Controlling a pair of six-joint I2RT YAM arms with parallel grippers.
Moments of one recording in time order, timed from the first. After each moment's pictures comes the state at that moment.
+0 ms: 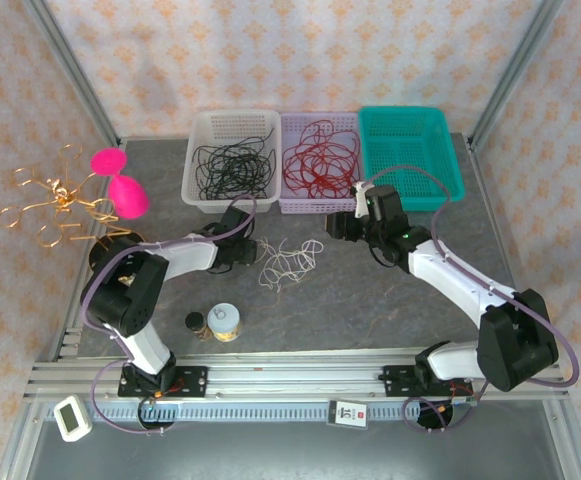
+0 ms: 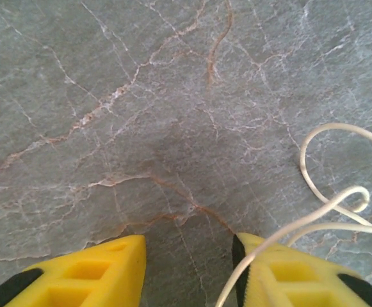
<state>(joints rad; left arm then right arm) -0.42 1.70 0.86 -0.22 -0.13 -0.33 0.44 1.33 0.88 -0.21 -0.15 0.33</state>
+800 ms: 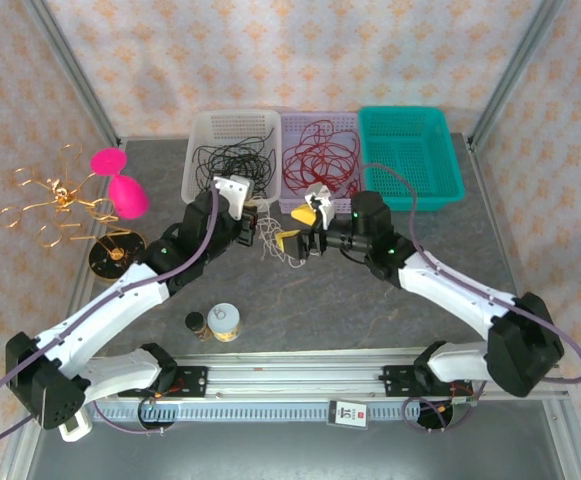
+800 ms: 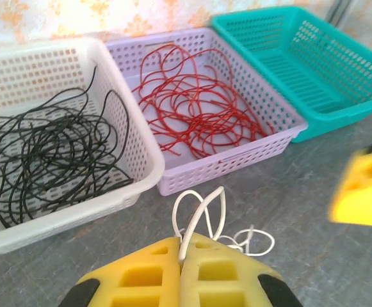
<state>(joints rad) -0.60 1.10 0.98 -0.31 -0.18 -0.17 0.65 1.32 0.87 0.21 -0.60 0.17</state>
